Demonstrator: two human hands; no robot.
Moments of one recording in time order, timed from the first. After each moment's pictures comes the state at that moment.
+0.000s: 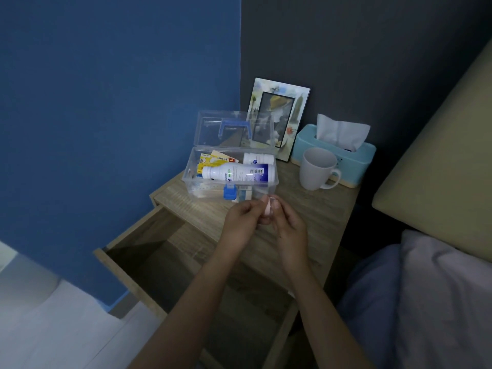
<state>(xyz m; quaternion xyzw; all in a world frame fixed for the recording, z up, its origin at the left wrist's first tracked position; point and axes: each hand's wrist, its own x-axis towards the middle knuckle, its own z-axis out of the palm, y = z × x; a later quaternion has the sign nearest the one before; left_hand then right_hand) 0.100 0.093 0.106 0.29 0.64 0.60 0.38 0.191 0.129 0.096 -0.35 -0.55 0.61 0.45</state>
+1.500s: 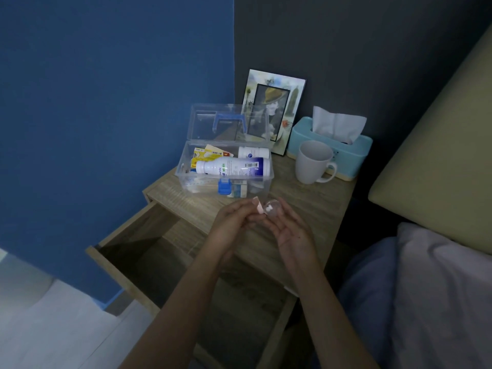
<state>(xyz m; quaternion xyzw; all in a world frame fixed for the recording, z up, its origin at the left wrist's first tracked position) 0.086 0.090 0.078 0.23 0.53 0.65 0.50 0.212 0.149 0.062 -0.25 -0.35 0.80 0.41</state>
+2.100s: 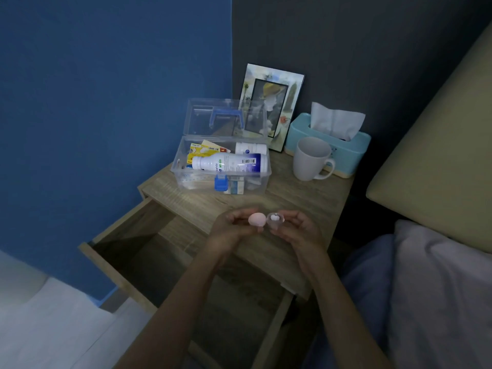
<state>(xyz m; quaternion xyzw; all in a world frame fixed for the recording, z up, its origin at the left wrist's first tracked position) 0.086 0.086 0.051 0.25 0.61 0.58 0.48 0.239 0.166 0.046 -0.43 -0.56 0.63 0.32</state>
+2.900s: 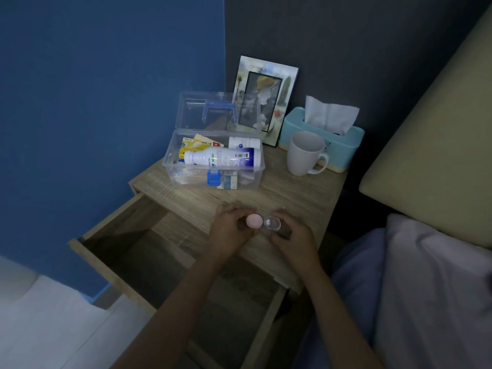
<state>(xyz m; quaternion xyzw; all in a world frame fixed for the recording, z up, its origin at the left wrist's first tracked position) 0.096 0.093 0.037 0.50 0.76 0.39 0.18 0.249 0.160 0.030 -0.41 -0.79 0.37 0.27</state>
